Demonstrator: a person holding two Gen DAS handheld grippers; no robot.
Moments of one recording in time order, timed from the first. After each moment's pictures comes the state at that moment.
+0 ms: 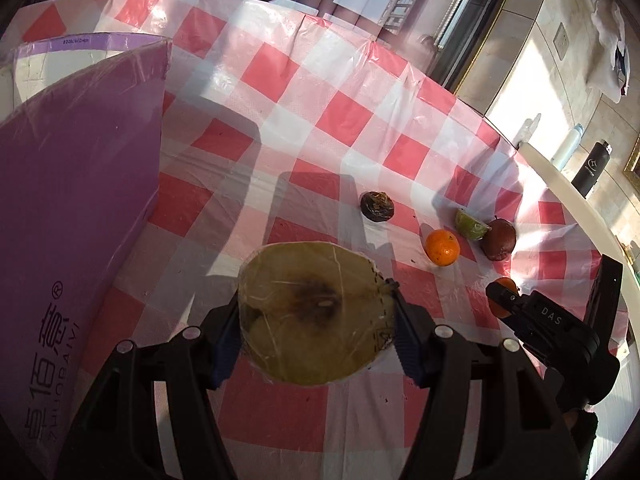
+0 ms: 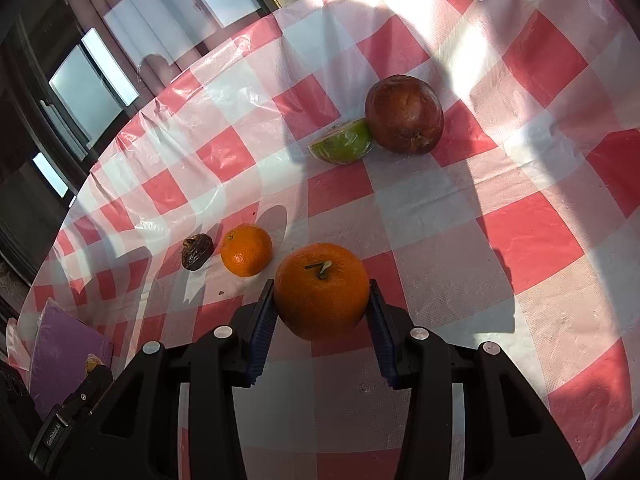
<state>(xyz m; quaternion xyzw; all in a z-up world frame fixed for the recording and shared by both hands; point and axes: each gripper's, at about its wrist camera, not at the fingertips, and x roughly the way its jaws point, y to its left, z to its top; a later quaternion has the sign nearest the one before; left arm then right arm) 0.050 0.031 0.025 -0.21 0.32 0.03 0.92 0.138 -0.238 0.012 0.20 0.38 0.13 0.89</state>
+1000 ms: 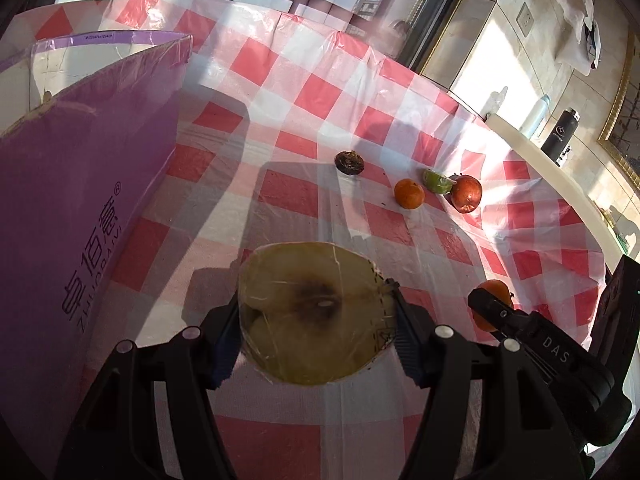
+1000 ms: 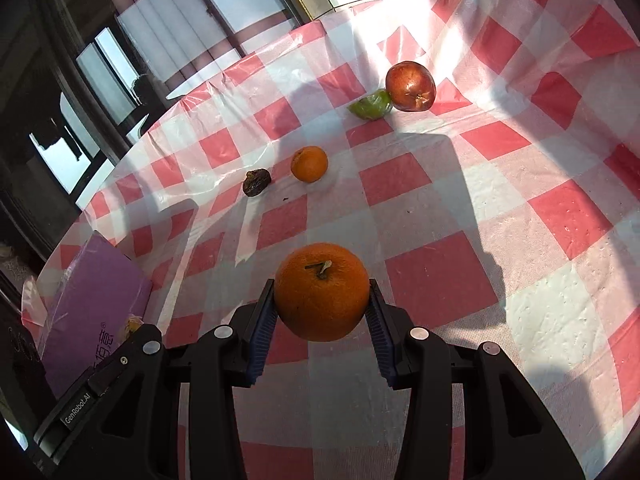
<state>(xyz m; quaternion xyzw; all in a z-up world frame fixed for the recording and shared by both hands) -0.021 0.019 0.024 -0.18 0.34 -0.02 0.92 0.008 -0.201 0.020 0.20 0.37 0.12 0.90</state>
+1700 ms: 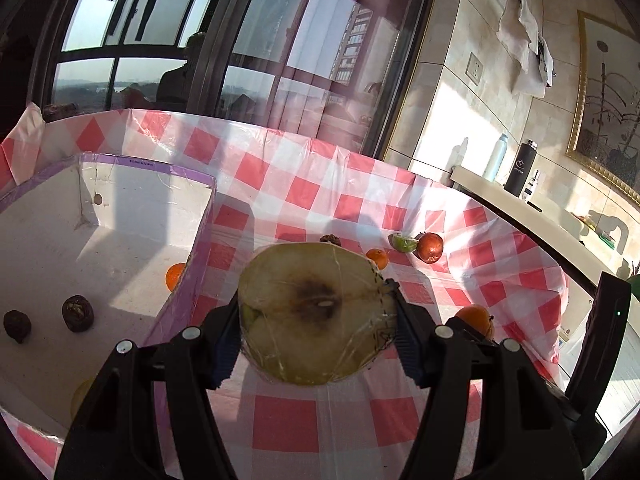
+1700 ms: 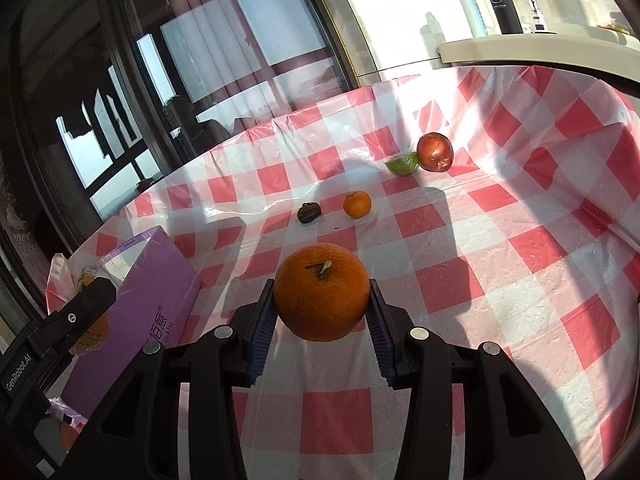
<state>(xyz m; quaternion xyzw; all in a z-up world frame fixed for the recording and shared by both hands) -0.114 0.028 0.117 -0.14 0.21 0.00 0.97 -0.066 -0.174 0.081 0.16 0.28 0.14 0.94</state>
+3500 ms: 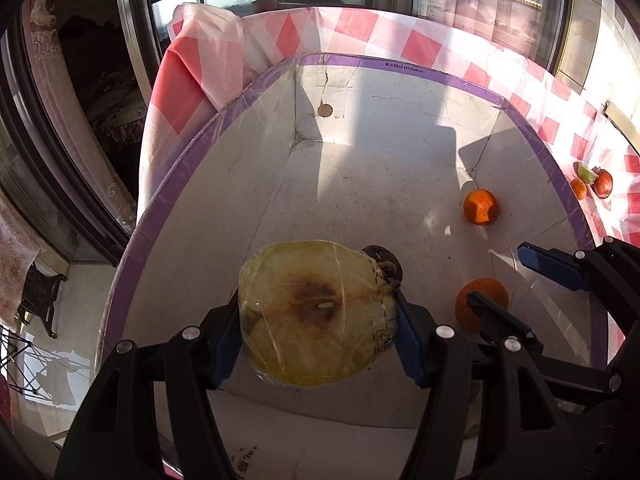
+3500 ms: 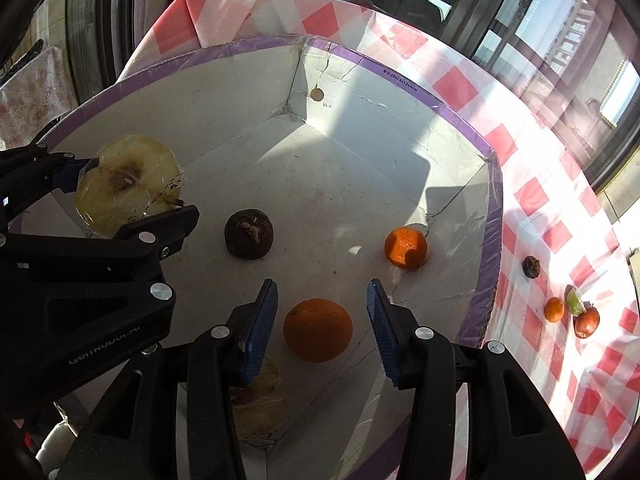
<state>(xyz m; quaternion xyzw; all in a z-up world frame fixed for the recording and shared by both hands) -0.129 0.238 0.084 -0.08 0.44 0.19 0.88 -0.093 0.141 0.083 -0.29 0.38 0.31 0.82</state>
